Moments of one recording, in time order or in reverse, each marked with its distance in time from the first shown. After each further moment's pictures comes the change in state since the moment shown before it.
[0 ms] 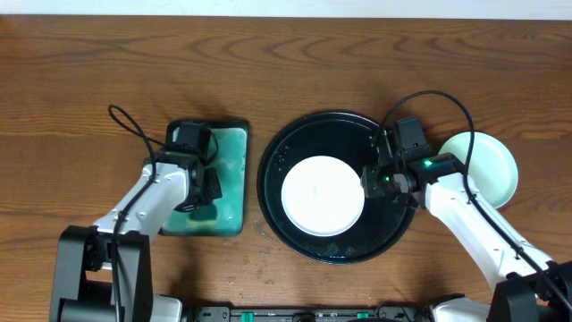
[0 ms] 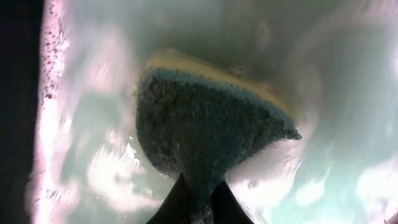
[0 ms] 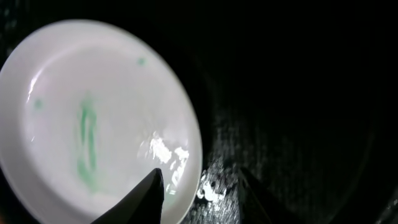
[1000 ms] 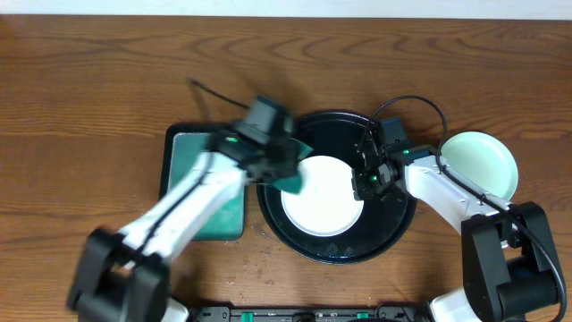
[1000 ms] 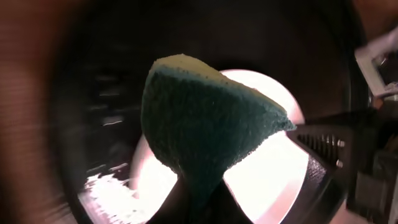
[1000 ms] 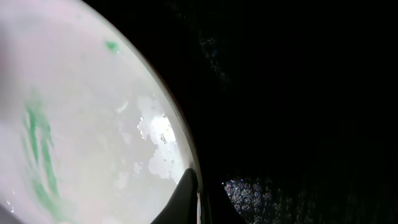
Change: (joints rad) left arm -0.416 0.059 0.292 0.131 0.310 -0.112; right arm 0.006 0.236 0.009 0.080 -0.081 -0.051
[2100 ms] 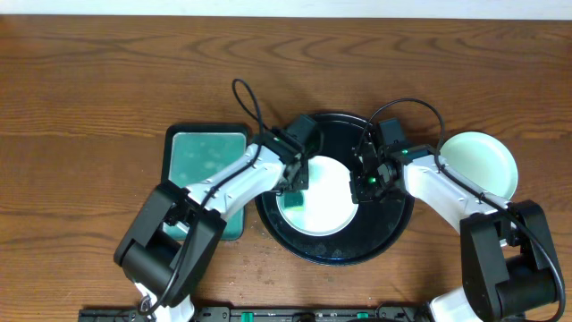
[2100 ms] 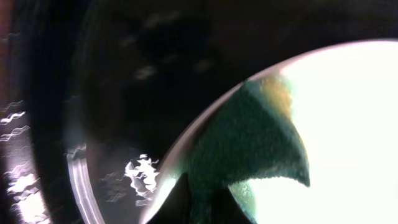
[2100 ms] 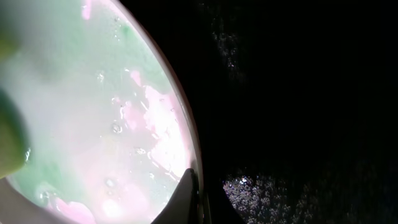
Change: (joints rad) left arm -0.075 0.227 0.063 -0.097 -0.214 -0.121; right arm 0.003 0.007 0.003 -0.031 -0.051 0.000
